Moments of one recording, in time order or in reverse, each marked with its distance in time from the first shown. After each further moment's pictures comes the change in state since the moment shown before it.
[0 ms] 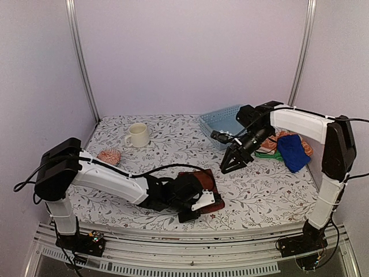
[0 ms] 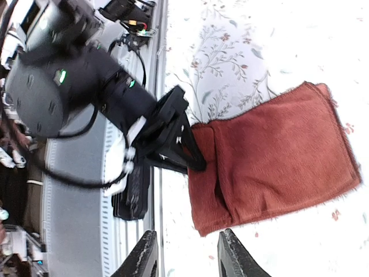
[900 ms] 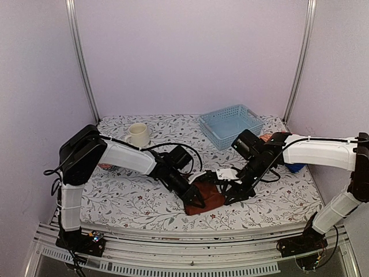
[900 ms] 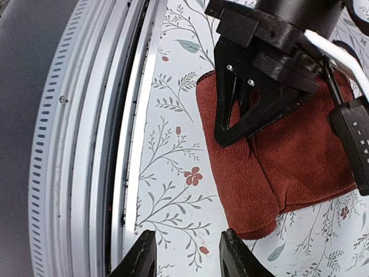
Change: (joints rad) left arm 0.340 0.209 0.212 -0.140 0.895 -0.393; right arm 0.241 -0.364 -0.502 0.413 0.383 0.007
